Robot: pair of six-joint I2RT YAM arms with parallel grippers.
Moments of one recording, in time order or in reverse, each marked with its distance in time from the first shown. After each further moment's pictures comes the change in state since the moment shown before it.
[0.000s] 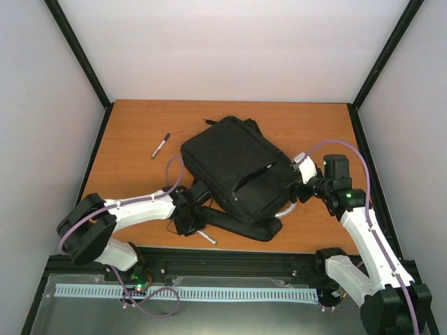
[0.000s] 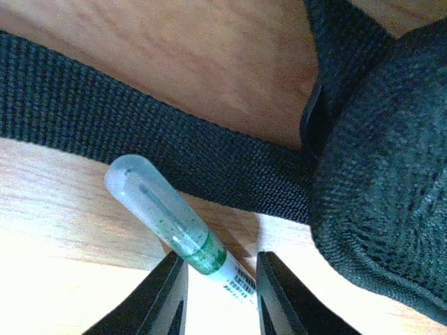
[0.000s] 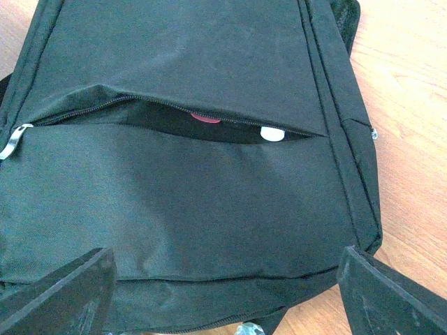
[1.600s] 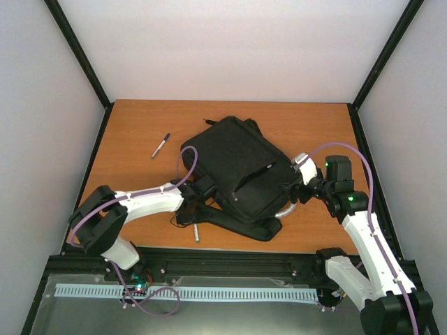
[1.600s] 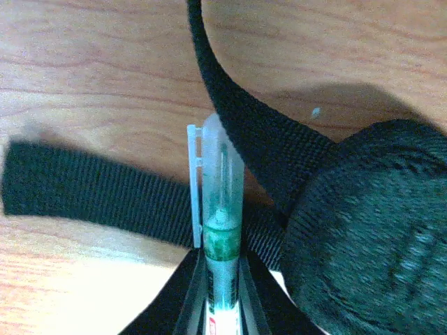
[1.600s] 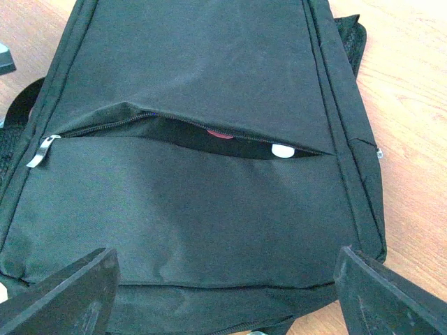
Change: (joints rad) left arm 0.010 0.124 0.123 -0.077 -0.203 0.217; right arm 0.000 -0.042 0.000 -0.001 -0.040 -0.008
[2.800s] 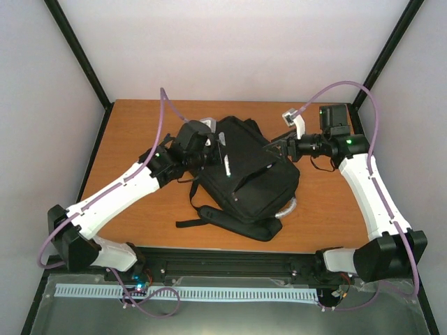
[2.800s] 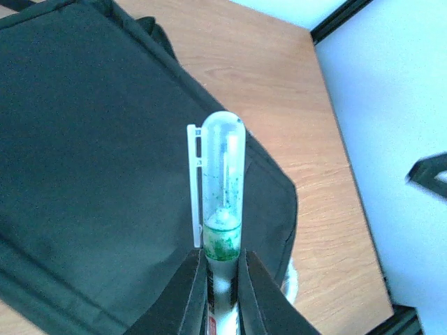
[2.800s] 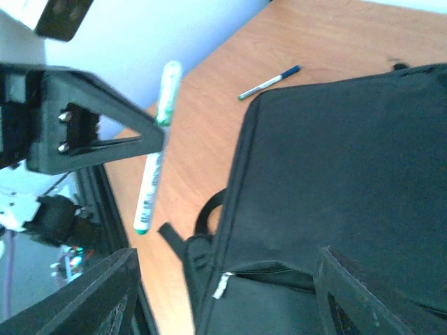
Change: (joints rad) left arm 0.050 -0.189 0.503 0.172 -0.015 0.306; right arm 0.031 0.451 0.619 -0.219 -0.423 0.240
